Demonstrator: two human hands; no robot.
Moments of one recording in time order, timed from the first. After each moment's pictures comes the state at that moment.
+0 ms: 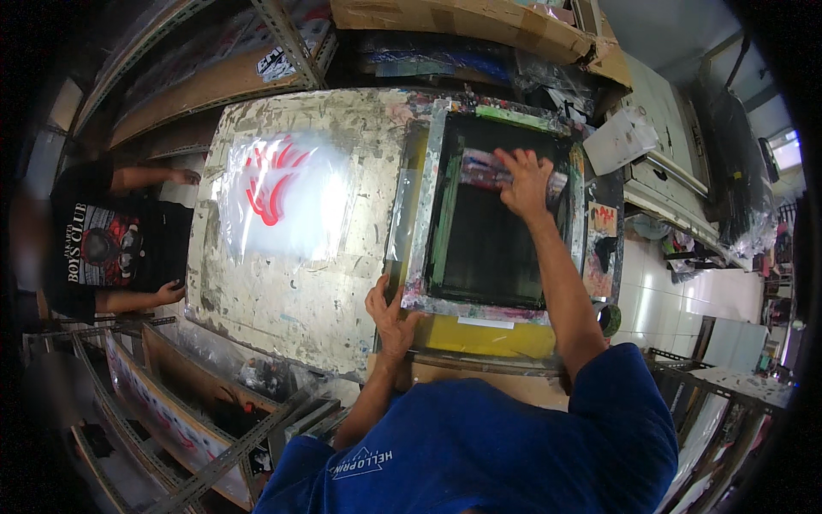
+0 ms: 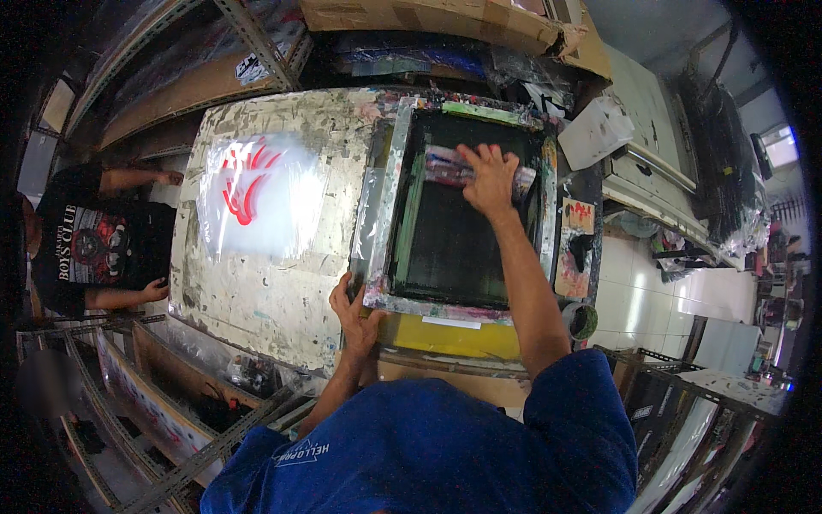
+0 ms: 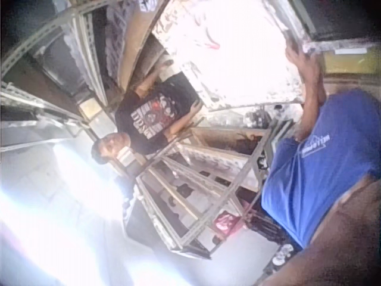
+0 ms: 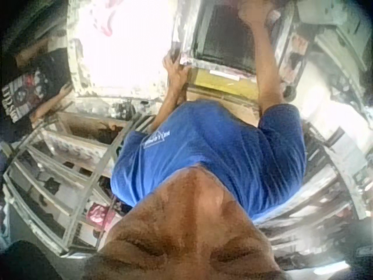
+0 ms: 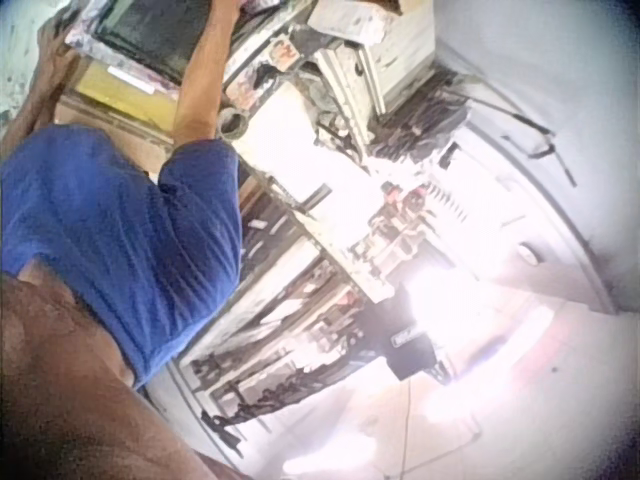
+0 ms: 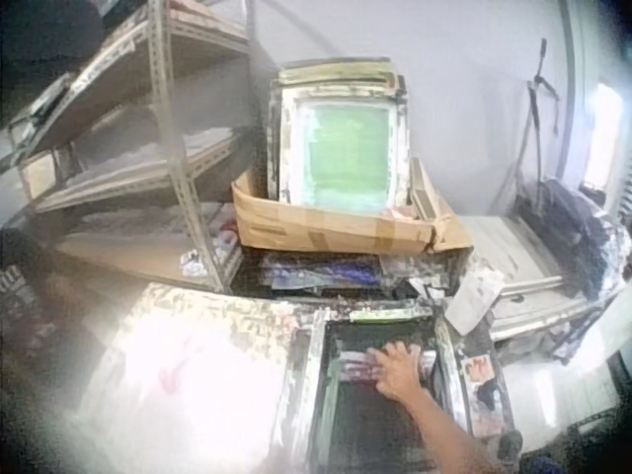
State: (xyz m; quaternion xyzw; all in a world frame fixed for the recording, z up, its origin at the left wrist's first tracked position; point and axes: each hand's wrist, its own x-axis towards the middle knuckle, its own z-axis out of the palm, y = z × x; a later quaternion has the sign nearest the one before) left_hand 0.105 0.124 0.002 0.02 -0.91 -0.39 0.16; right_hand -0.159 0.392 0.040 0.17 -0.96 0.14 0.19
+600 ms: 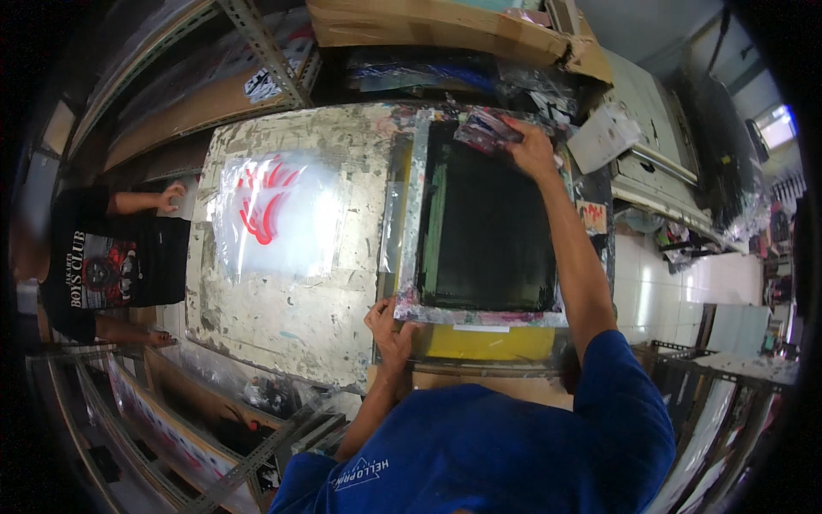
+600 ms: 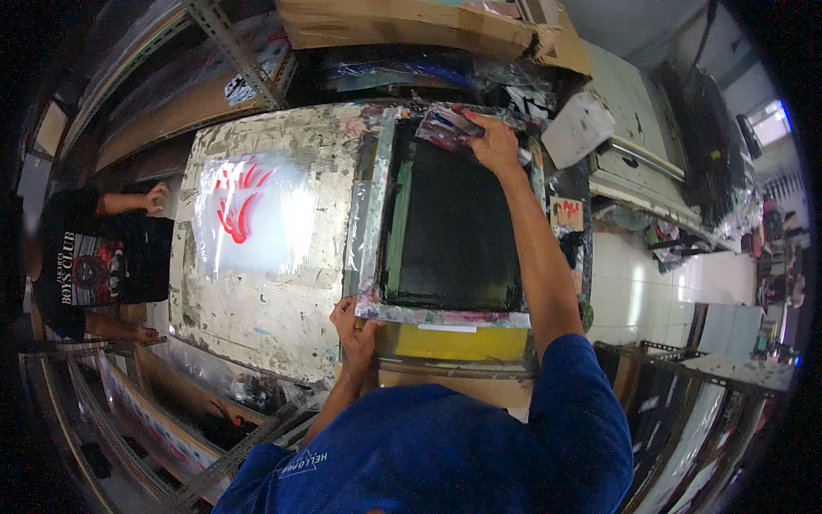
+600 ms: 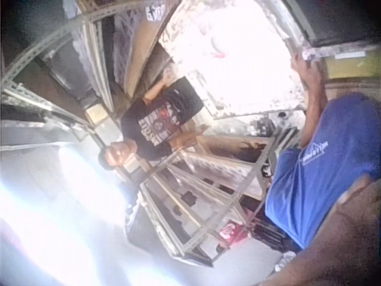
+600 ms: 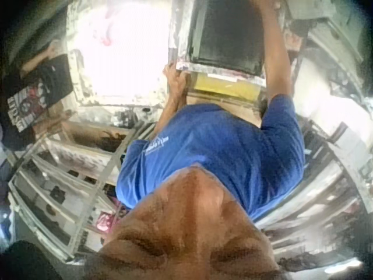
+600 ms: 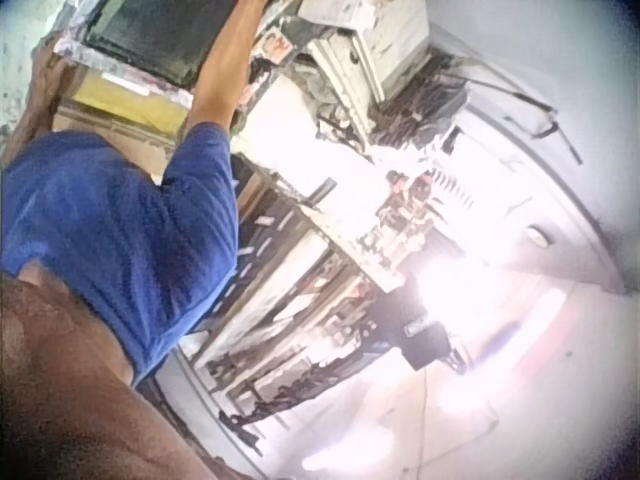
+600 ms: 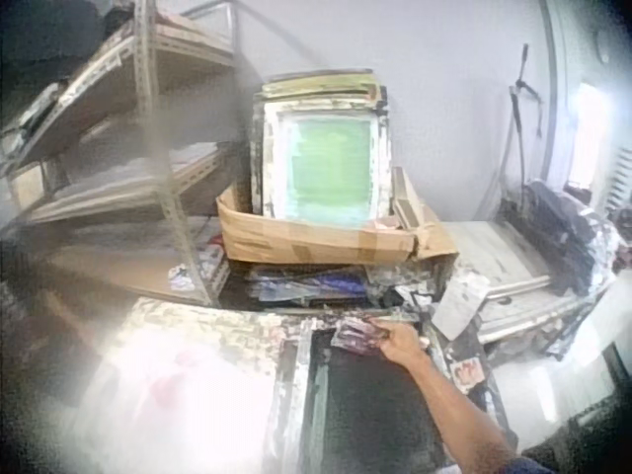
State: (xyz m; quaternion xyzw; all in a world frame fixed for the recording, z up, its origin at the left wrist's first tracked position) left_hand 0.114 0.130 0.000 0.07 -0.88 -0.44 0.15; right_hand -0.220 0.419 0.094 0.04 -0.93 0.34 0.09
